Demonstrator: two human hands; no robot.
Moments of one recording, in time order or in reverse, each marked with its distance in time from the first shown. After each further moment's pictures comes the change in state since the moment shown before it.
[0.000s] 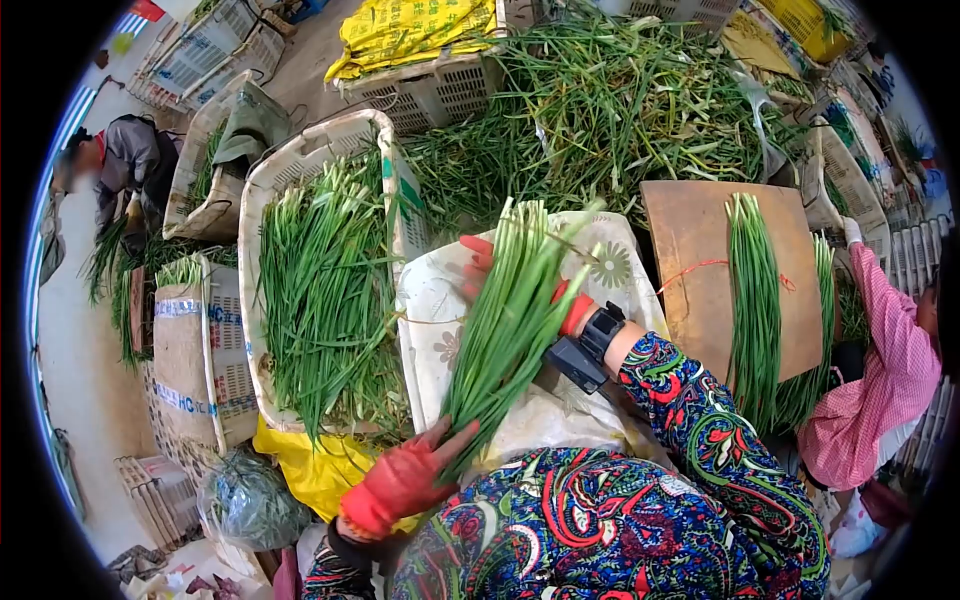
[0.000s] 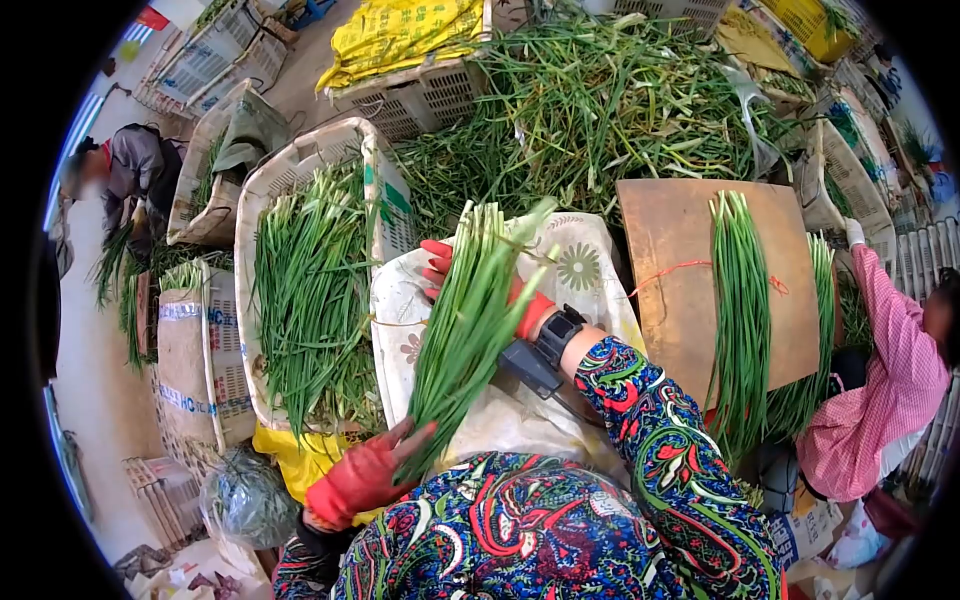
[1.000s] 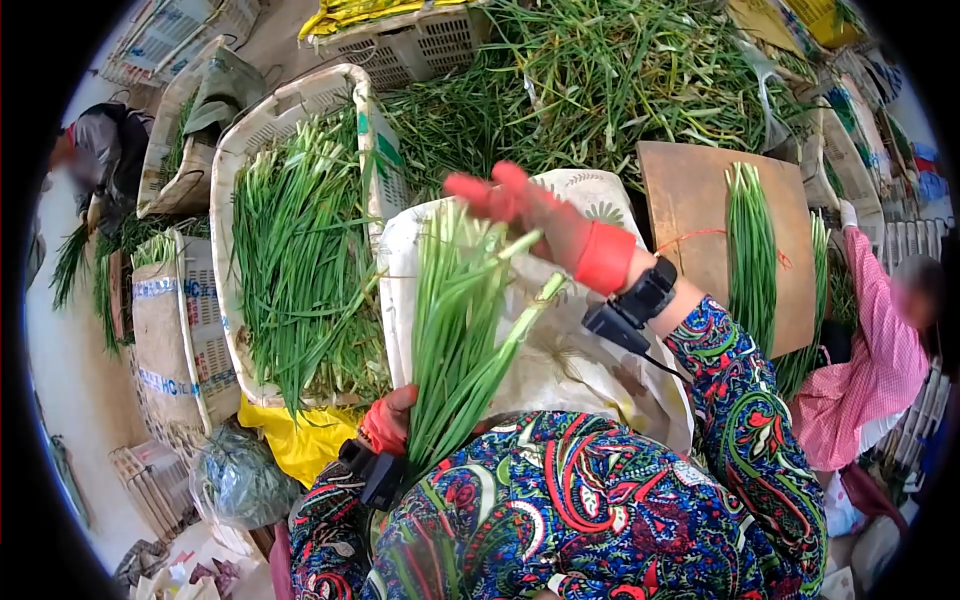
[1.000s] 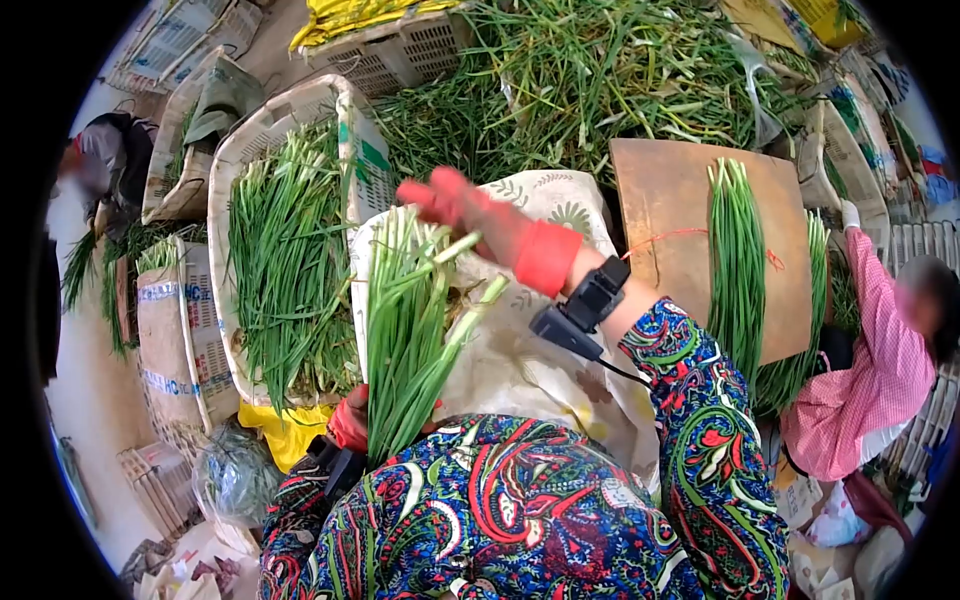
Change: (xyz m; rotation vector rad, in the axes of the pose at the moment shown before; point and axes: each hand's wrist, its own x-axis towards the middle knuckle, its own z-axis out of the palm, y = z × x) left_hand 0.032 -0.055 0.074 -2.312 -0.375 -0.216; right_hand 0.000 -0.046 0.057 -0.745 0.206 0.027
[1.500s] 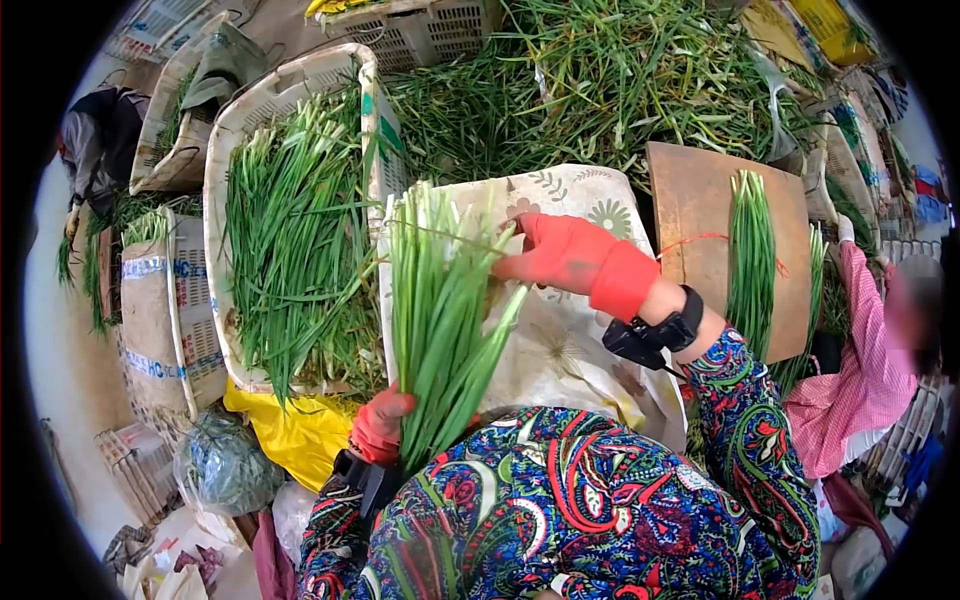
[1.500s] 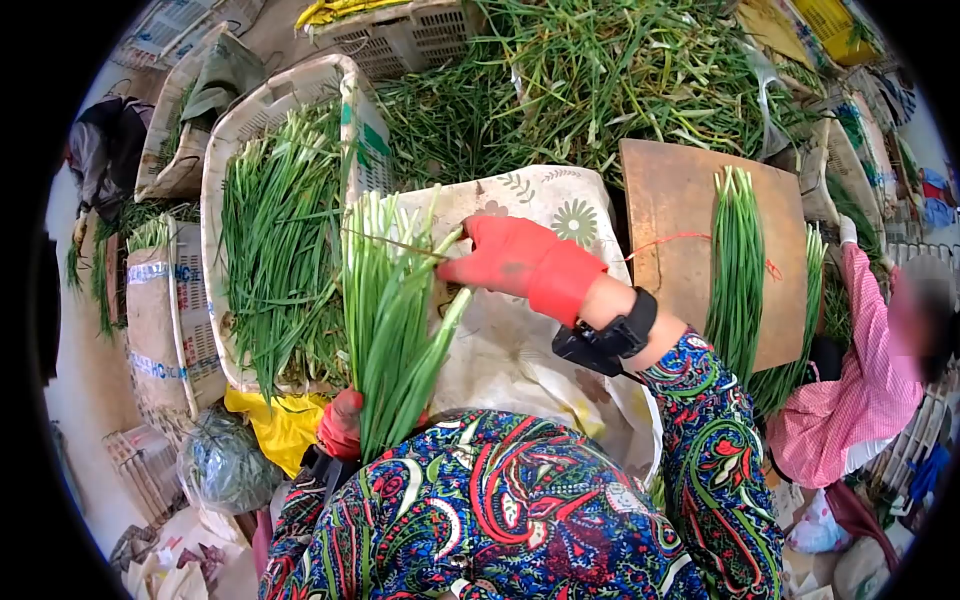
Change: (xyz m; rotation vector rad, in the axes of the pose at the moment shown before) left_hand -0.004 -0.003 0.002 0.005 -0.044 0.193; right_hand -0.040 -0.012 0.025 -1.049 0.204 0.240
